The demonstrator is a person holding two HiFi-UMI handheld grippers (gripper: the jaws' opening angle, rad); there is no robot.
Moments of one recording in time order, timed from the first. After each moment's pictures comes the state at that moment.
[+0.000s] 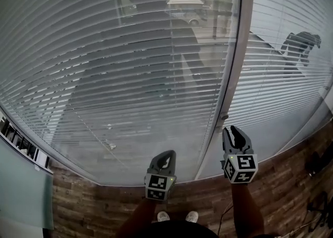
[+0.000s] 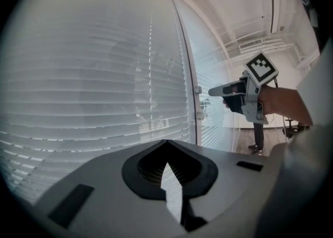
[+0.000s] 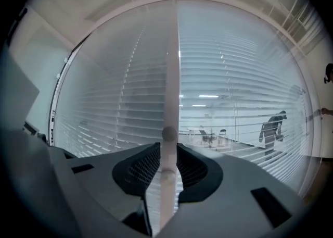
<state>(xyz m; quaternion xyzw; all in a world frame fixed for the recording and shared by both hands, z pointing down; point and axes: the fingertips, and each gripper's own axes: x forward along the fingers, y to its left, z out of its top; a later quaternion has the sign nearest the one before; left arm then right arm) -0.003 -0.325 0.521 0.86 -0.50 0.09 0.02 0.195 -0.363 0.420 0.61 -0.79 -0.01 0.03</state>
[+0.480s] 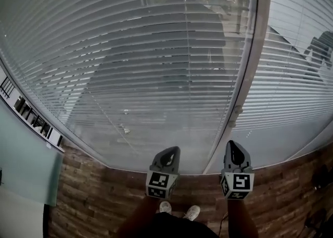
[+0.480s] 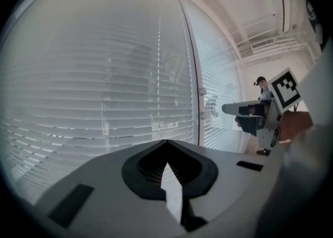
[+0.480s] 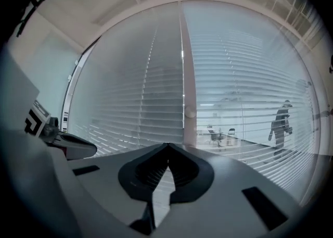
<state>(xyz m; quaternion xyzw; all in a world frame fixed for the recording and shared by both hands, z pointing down) -0.017 -0.294 0.505 0.83 -0.55 0.07 0.04 0.167 -0.312 0.447 0.58 -0.82 -0.02 0.04</state>
